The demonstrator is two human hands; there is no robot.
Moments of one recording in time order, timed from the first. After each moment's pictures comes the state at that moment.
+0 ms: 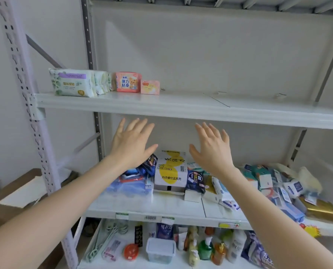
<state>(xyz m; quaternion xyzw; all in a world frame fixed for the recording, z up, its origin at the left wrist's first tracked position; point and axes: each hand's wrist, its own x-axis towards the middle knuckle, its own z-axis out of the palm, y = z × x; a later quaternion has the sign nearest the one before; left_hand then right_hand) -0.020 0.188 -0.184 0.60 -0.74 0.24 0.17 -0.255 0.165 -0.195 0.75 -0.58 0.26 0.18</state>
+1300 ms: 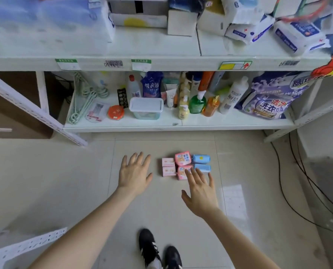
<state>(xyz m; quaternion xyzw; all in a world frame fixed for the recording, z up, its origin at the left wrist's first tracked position) -0.121 0.302 -0.752 0.63 -0.77 -0.08 -0.12 -0.350 0.358 -0.772 0.75 -0.64 -0.04 -0.12</state>
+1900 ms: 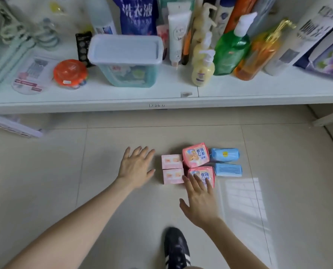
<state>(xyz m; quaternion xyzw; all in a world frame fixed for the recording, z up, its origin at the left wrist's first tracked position) -0.119 0.171 -1.120 0.56 -0.80 -0.11 -0.17 -0.335 0.275 -1.144 0.76 -0.64 -0.04 -0.15</state>
